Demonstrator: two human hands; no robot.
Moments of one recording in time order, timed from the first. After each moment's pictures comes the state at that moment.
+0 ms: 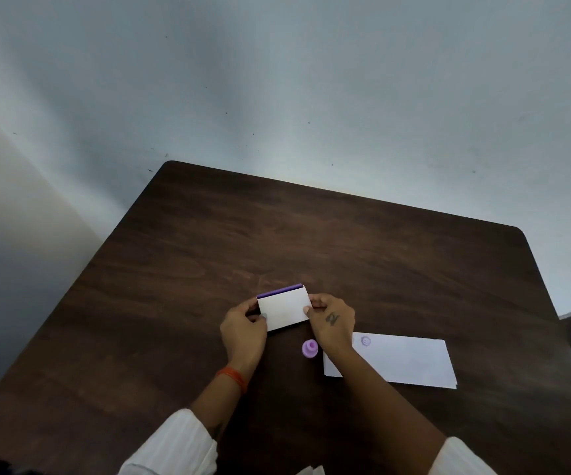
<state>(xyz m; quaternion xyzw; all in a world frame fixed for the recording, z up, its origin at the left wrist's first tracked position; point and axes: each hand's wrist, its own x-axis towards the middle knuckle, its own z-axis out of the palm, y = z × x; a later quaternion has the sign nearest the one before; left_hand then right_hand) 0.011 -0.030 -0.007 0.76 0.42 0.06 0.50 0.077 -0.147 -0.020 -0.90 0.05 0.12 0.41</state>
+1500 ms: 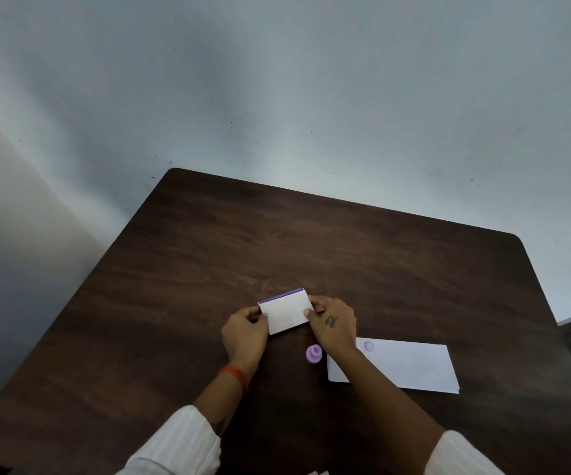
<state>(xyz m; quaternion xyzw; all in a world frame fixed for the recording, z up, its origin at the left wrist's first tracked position) 0.014 -0.022 -0.008 0.71 0.45 0.03 0.54 0.082 -0.146 -0.019 -0.94 -0.05 0.13 0.31</state>
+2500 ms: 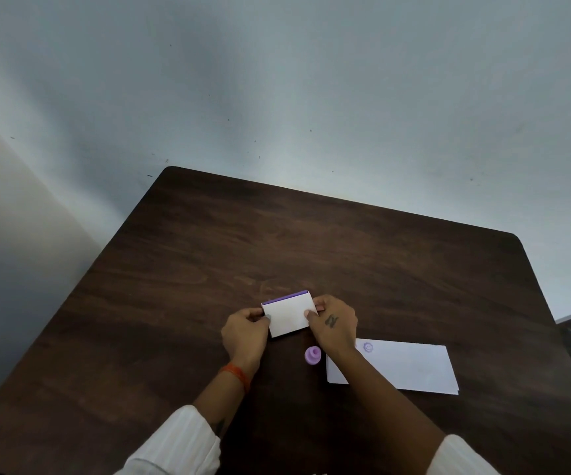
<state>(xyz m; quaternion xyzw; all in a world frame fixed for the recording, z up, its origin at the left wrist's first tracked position) 0.022 -0.024 -0.009 0.69 0.48 0.02 0.55 0.082 -0.149 -0.018 -0.93 -0.01 0.10 0.34</state>
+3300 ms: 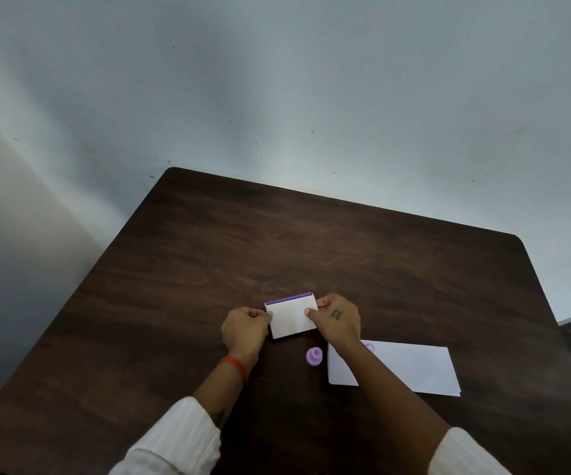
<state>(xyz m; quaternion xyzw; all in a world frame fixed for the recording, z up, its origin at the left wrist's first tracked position) 0.027 -0.018 -0.002 0.67 0.49 0.00 0.56 0.095 -0.148 -0.017 -0.93 0.03 0.16 0.33</state>
